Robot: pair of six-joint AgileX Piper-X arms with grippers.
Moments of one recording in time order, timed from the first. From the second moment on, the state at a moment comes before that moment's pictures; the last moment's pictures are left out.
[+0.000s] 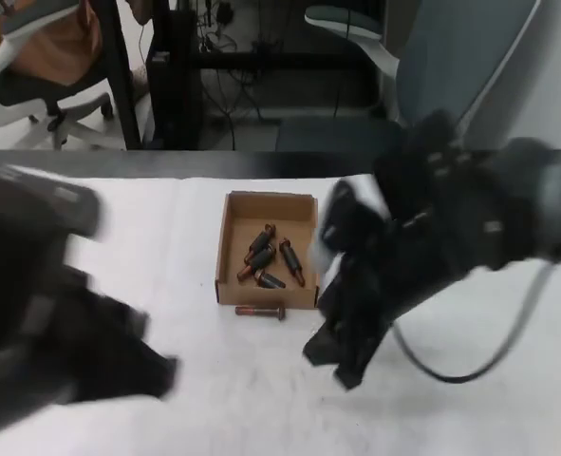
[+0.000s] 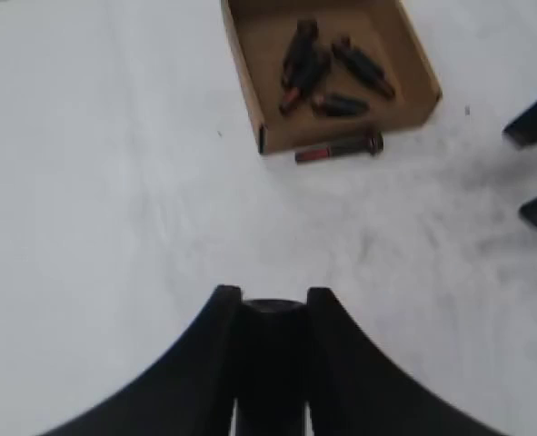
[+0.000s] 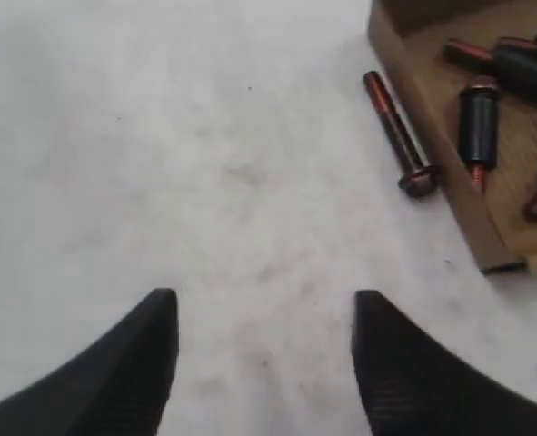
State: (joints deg) left arm -35.2 41.3 -36.5 41.8 -11.9 -13.2; right arm 32.8 92.0 -58.1 32.2 -20.2 -31.0
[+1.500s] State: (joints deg) left arm -13.3 25.4 -36.2 47.9 -10.2 -1.3; right arm 39.0 118.0 -82.0 40.7 1.4 -56.2
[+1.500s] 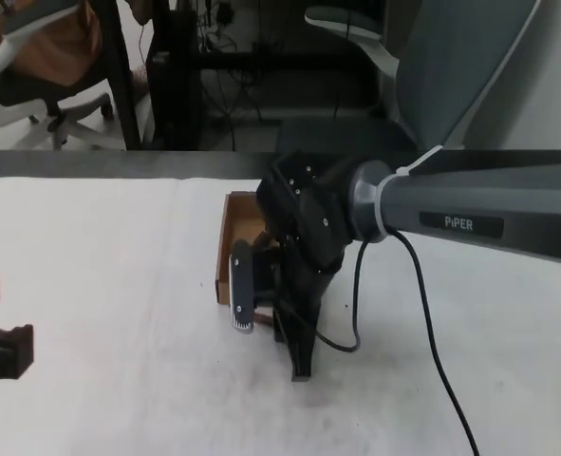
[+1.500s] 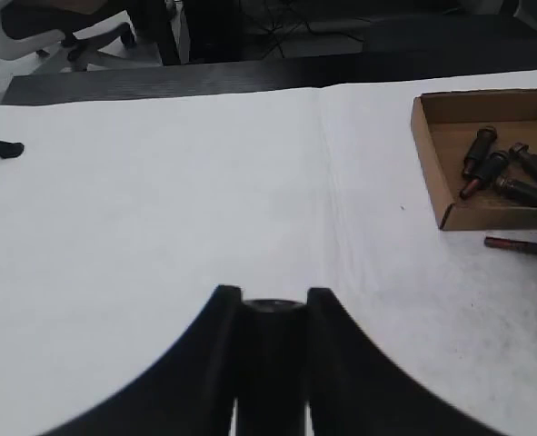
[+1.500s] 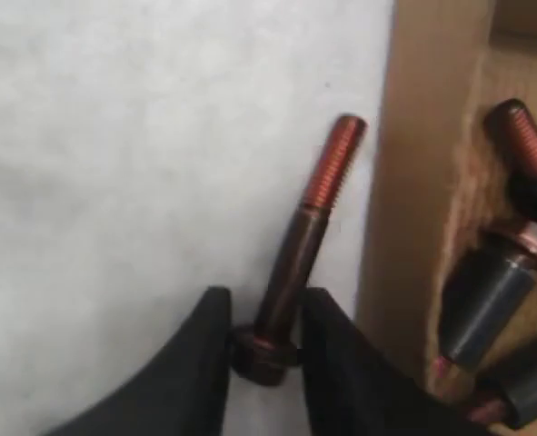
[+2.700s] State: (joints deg) left arm -13.3 25.4 -32.2 47.8 1.8 -4.8; right arm 46.7 109.1 -76.4 57.7 2.9 -25.5
